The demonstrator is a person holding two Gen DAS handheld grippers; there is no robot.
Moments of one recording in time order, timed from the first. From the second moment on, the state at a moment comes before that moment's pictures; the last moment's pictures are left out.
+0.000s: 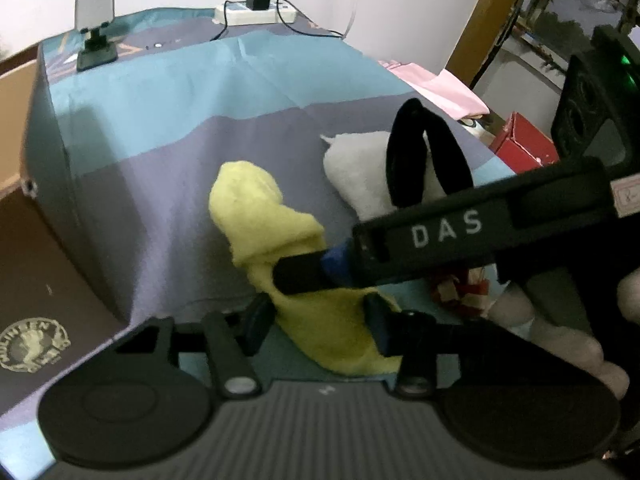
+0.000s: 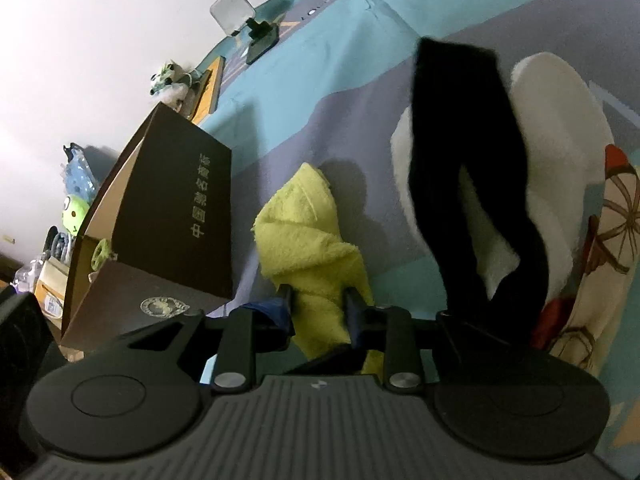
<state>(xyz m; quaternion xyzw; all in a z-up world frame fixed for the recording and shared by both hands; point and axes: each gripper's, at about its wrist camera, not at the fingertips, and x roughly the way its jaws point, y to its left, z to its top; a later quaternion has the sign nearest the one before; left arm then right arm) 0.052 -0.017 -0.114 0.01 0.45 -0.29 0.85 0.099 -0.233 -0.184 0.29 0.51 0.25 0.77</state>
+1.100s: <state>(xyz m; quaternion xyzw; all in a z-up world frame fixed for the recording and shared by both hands) 0.020 0.200 0.009 0.03 0.28 -0.07 0.96 0.103 -0.022 -0.045 0.24 0.33 0.48 0.78</state>
